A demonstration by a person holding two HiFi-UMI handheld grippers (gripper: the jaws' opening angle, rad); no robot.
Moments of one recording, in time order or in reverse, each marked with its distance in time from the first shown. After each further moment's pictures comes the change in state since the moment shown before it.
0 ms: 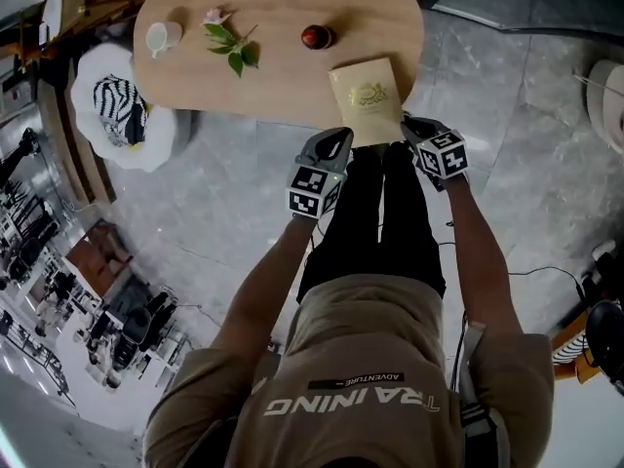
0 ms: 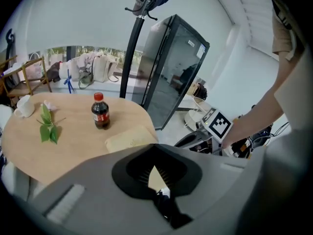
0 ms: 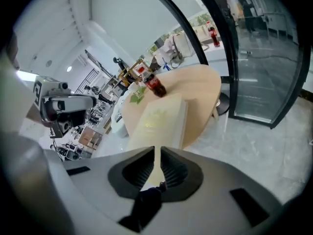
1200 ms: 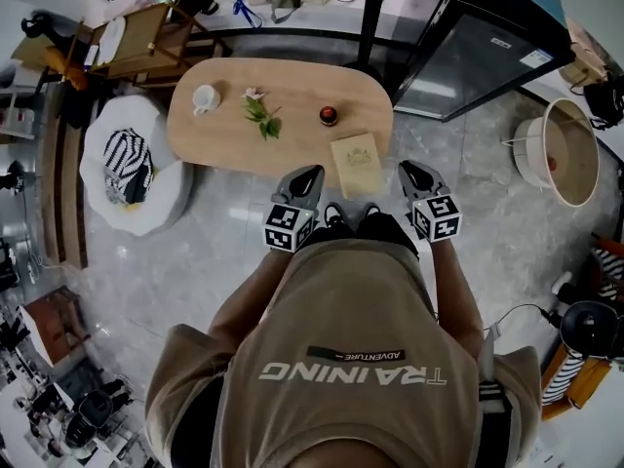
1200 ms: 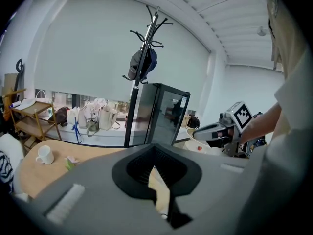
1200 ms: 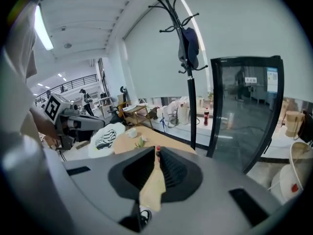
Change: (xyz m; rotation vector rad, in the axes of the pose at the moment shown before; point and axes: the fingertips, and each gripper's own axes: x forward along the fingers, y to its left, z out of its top) left arm -0.220 -0.011 0.129 0.129 -0.405 0.004; right arm -0.221 0.188 0.166 -0.278 -0.453 -0.344
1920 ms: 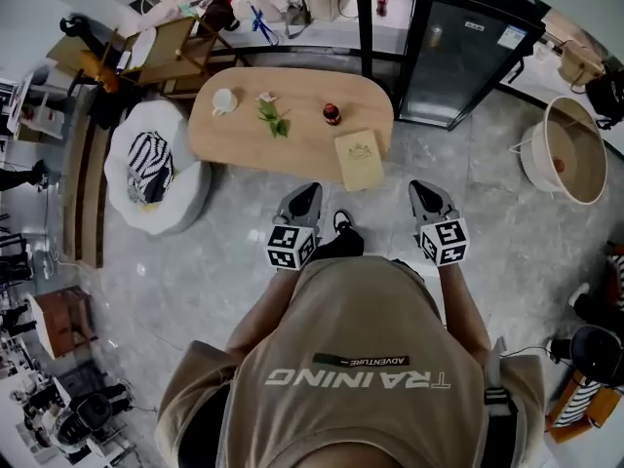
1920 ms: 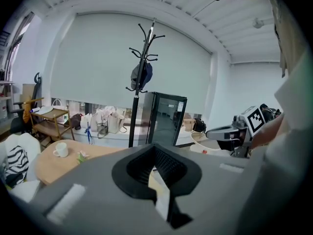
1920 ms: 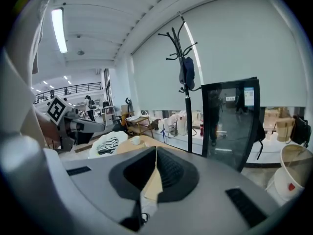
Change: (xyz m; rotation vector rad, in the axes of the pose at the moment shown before) left arm -0.091 -0.093 -0.027 0.003 -0.085 0.132; right arm -0.138 0.042 -0.038 -0.055 -0.172 -0.033
